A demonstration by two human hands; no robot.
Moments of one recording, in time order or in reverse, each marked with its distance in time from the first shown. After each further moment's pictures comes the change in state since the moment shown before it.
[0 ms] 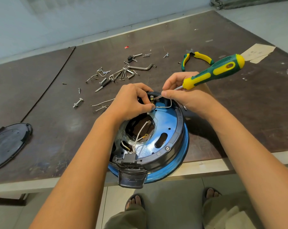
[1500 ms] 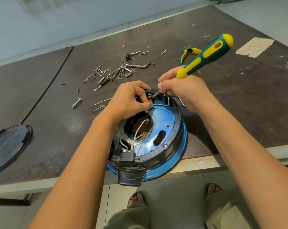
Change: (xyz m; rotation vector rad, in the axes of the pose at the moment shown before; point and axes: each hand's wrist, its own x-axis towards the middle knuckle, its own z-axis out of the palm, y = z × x) left_hand 0.001 -0.001 0.000 0.012 -0.014 0.005; right_hand 0.010 -0.019 0.017 0.130 0.152 0.347
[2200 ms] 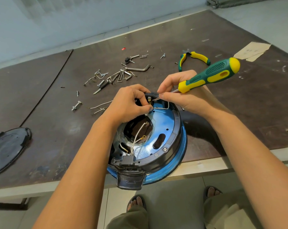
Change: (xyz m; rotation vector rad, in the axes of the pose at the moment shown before) left_hand 0.000 -0.004 0.002 -0.007 0.017 0.021; right_hand -0.004 0.011 -0.025 -0.206 -0.219 -0.476
